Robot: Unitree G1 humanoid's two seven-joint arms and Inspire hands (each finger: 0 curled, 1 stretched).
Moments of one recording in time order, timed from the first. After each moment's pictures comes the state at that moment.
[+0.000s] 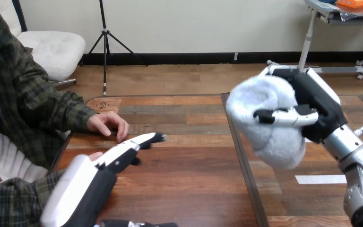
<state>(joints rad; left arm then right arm) 0.50 0.23 0.11 -0.33 0.40 -0.70 -0.16 -0.61 -0.36 -0.21 1.04 0.36 -0.66 0.90</state>
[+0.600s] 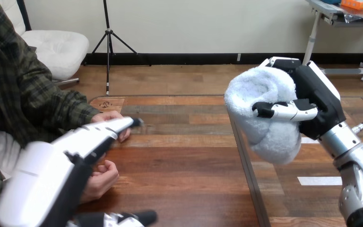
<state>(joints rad) 0.57 0.23 0.30 -0.55 0.56 -0.71 -0.06 -0.56 -0.33 -0.21 0.90 0.37 -0.61 0.85</state>
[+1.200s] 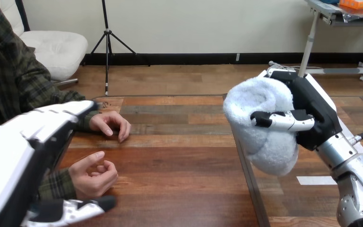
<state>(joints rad) 0.57 0.32 0.51 -0.63 0.57 -0.62 -0.08 -0.50 -0.31 -0.21 0.87 0.37 -0.58 0.85</state>
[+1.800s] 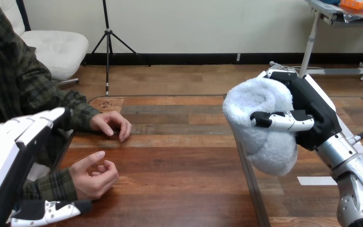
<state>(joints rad) 0.58 0.37 0.56 -0.62 0.65 -0.49 -0.15 -0.50 -0.31 -0.21 0.84 0.37 -0.55 0.85</state>
